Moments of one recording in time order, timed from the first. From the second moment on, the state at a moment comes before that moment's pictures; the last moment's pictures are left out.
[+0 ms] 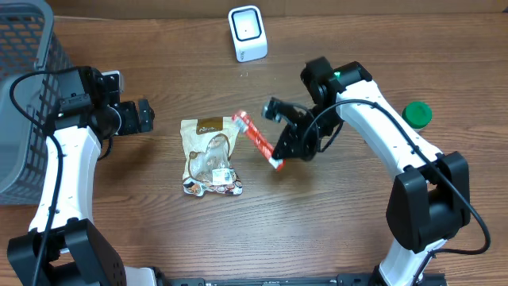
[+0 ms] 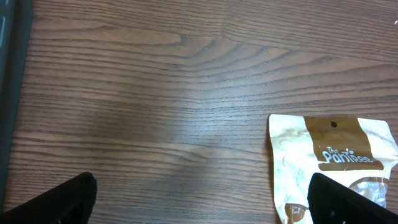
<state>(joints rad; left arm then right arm) 0.24 1.59 1.21 -0.68 0.16 0.06 0.37 1.92 1.58 -1.28 -0.72 -0.65</state>
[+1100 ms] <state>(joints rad) 0.24 1.59 1.21 -0.68 0.16 0.06 0.39 1.92 2.07 -1.04 -0.04 -0.24</state>
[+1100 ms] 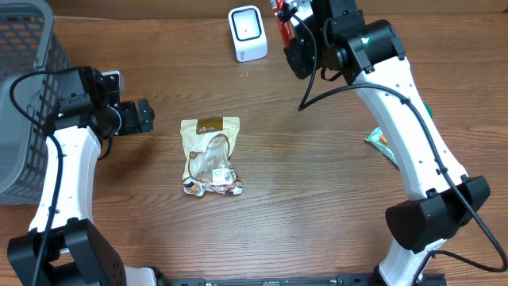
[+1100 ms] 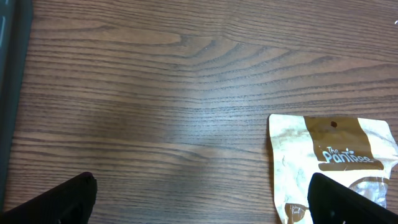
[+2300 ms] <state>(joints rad) 0.24 1.59 1.21 -0.68 0.16 0.06 0.47 2.43 2.08 -0.38 0.53 -0.59</state>
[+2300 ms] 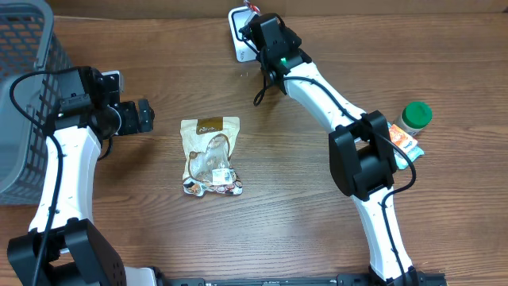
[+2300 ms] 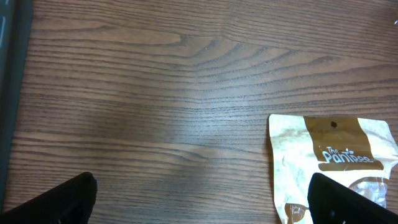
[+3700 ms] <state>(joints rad) 0.24 1.59 1.21 -0.68 0.16 0.06 0.53 2.53 2.08 -0.24 0.77 -0.87</state>
